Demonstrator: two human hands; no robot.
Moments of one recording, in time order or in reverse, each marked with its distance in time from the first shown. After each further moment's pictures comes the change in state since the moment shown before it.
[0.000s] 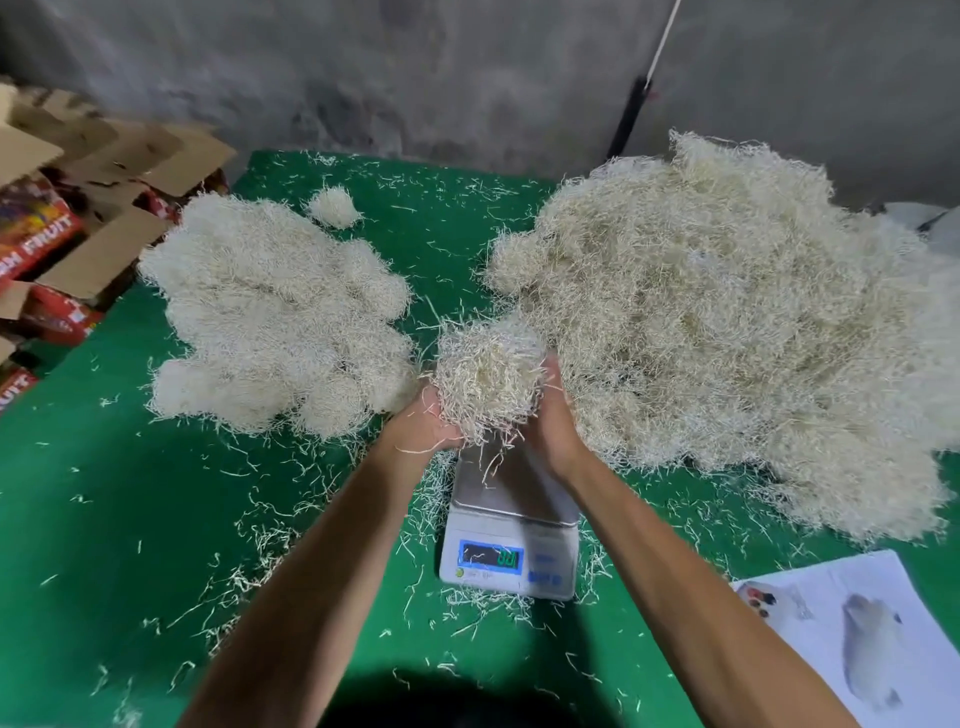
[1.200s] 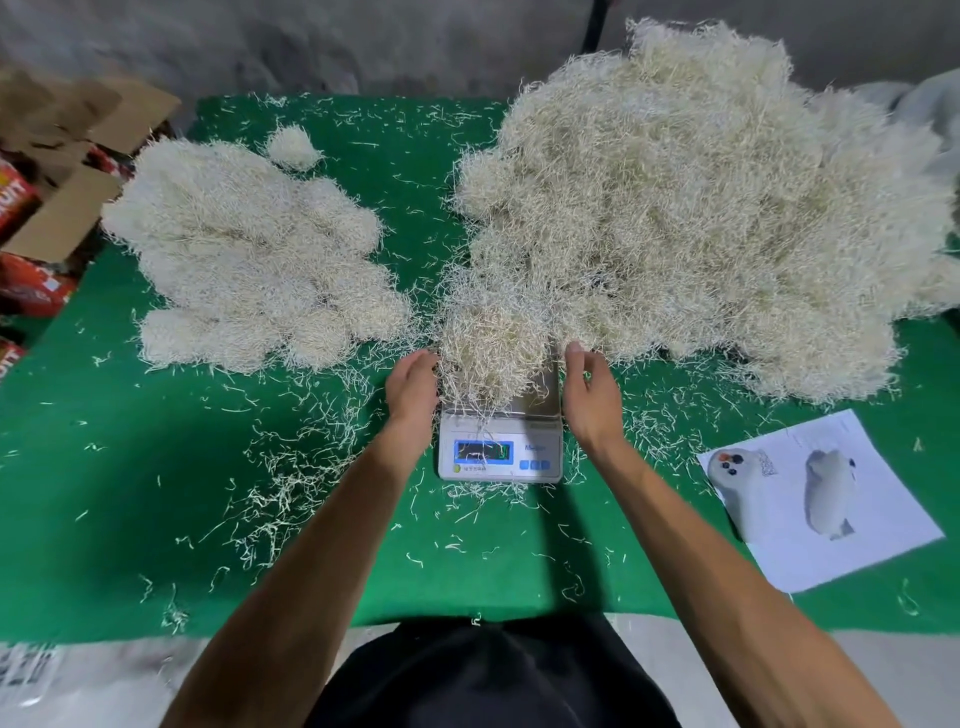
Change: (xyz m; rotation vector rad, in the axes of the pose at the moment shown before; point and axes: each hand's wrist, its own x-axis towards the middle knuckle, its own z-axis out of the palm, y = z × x) left_hand -0.030 -0.082 -0.008 0.169 0.146 0.290; right_hand -0.101 0.072 -0.044 -0.464 0.584 -0.043
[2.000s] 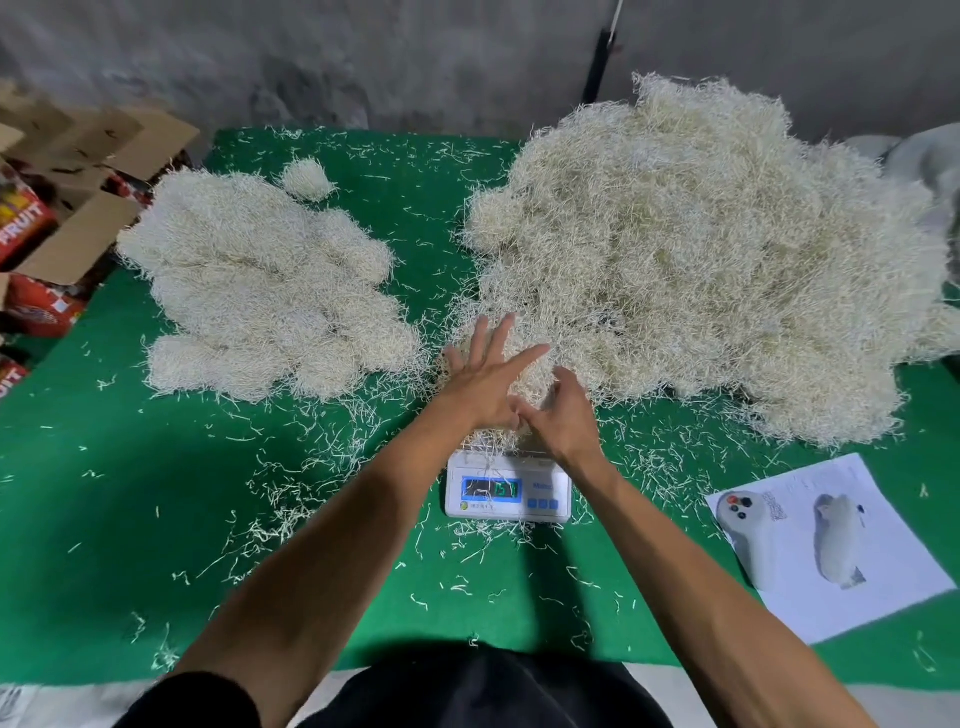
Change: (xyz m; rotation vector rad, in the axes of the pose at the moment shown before) left_hand 0.027 0.045 0.056 1.449 -0.516 0.775; right_hand 0.023 -0.026 0.033 -0.282 -0.170 -0.059
